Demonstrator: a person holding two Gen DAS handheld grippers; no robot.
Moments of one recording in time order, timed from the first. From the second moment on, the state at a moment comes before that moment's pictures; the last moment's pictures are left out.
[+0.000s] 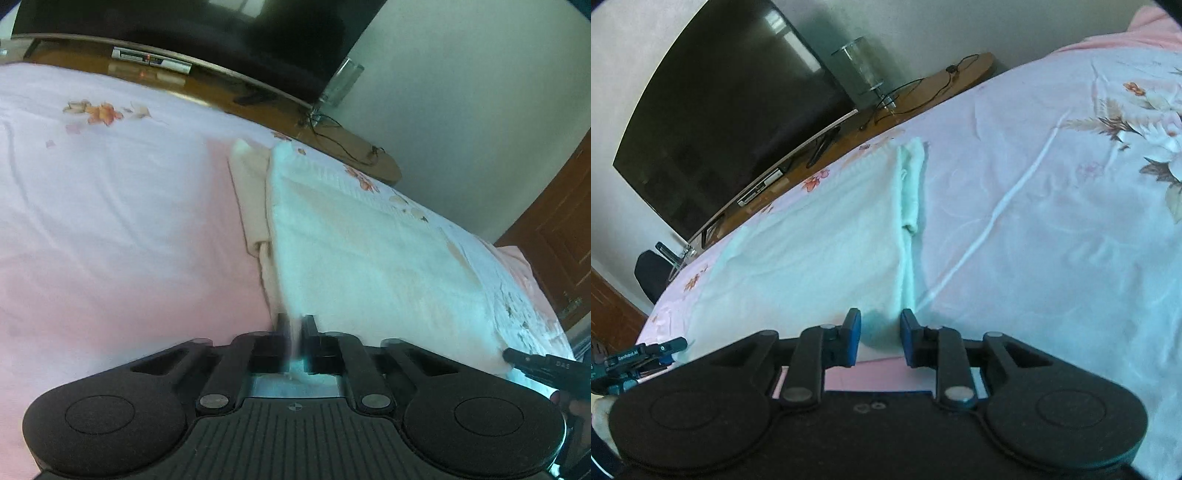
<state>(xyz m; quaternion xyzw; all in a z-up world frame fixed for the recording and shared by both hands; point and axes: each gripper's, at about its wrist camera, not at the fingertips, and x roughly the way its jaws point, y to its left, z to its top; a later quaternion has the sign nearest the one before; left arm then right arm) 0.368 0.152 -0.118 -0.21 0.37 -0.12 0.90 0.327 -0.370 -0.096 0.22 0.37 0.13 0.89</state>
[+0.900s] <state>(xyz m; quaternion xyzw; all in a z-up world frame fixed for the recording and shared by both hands) 0.467 0.034 -0.108 0.01 0.30 -0.07 0.95 0.446 -0.213 -0.091 -0.09 0.30 0.20 0.93</state>
